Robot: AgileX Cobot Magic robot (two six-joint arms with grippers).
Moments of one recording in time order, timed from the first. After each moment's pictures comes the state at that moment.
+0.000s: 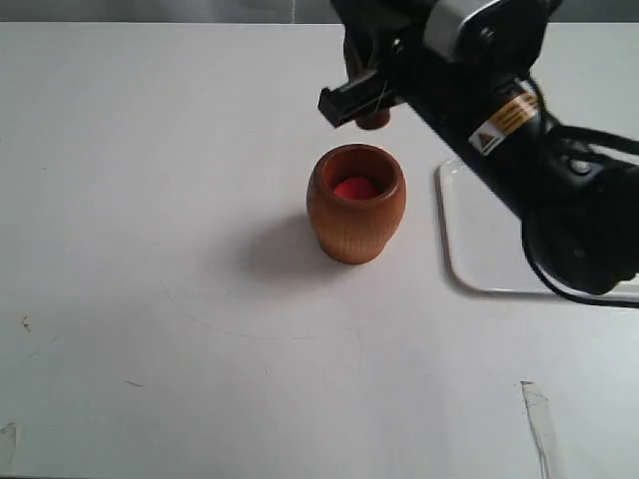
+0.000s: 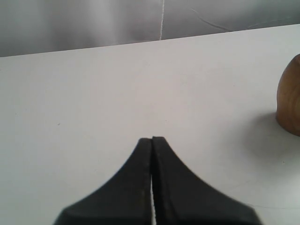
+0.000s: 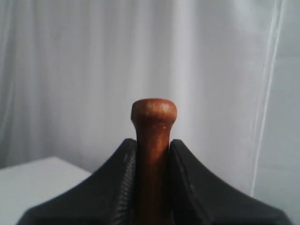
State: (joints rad) left arm 0.02 0.00 0.00 0.07 0.44 0.35; right arm 0.77 1.65 -0.61 -0.03 -1.21 -0.01
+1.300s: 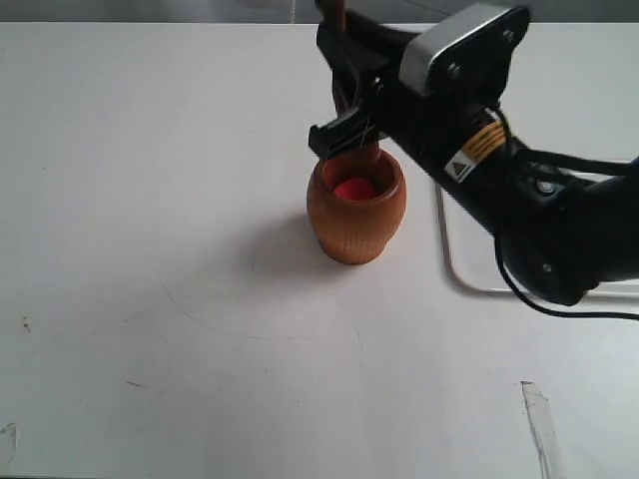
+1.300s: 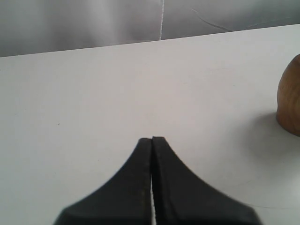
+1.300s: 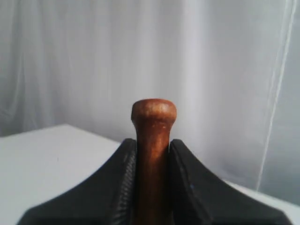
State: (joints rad) left arm 0.02 0.00 0.00 0.07 0.44 0.35; right arm 0.77 1.79 -0.61 -0.06 -1.22 0.03
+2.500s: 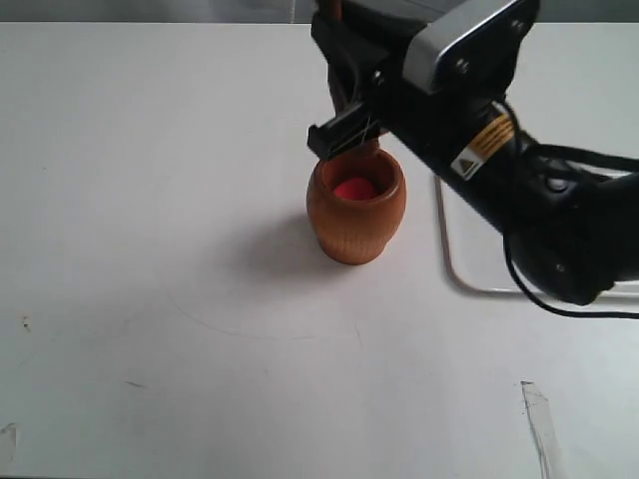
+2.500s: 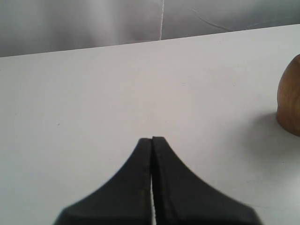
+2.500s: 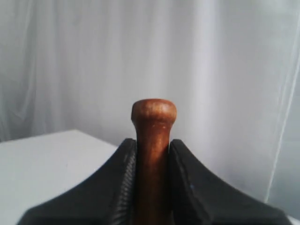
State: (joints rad) left arm 0.02 0.00 0.00 0.07 0.44 0.35; right arm 0.77 1.74 -0.60 -0.10 -1.22 0.02
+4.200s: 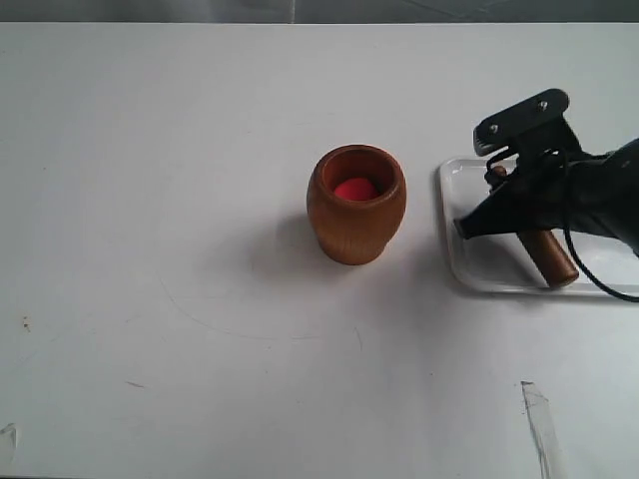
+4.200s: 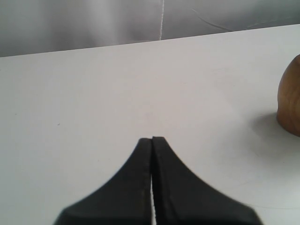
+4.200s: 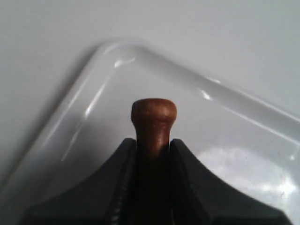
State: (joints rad) left arm 0.02 0.00 0.00 0.07 0.44 0.35; right arm 0.50 1.73 -0.60 0.99 -0.25 -1.12
